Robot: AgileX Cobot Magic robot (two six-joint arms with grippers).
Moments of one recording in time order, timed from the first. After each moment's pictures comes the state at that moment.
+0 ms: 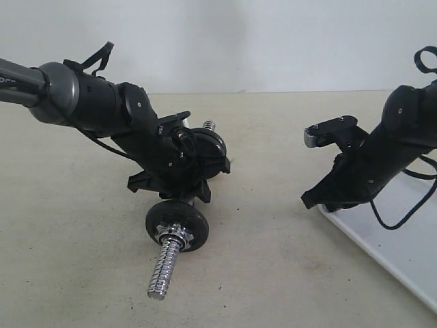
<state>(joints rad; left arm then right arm) -0.49 2.13 -1.34 -0.49 0.53 -0.06 0.23 1.91 -0.99 0.32 0.42 -0.50</state>
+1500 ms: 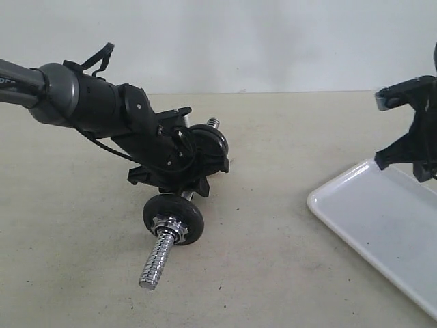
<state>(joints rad) -0.49 2.13 -1.34 -0.47 0.47 -0.01 0.05 1.86 -1.18 -0.26 0.79 -0.01</state>
